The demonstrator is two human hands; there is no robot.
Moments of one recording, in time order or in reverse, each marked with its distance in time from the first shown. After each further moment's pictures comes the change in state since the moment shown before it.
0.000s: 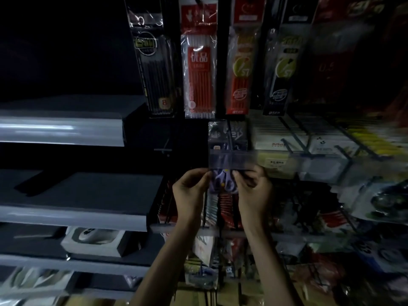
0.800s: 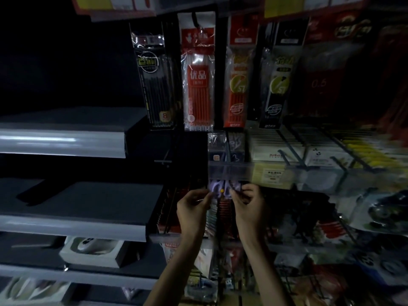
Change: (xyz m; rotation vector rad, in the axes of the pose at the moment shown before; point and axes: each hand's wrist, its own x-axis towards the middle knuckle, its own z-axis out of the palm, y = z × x) left_hand -0.002 -0.034 -0.004 0.271 0.065 -0.055; right_hand -0.004 0.027 0.001 -0.136 -0.032 0.029
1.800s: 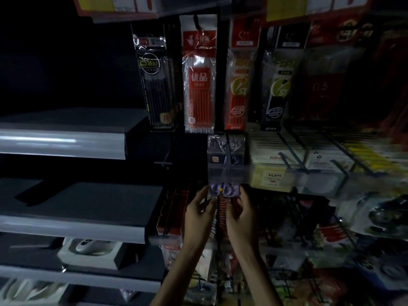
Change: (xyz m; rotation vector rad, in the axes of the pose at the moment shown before) left_hand -0.010 0.004 0.001 0.033 -0.232 0.061; right_hand -0.024 0.014 0.005 -0.031 -0.207 -0.007
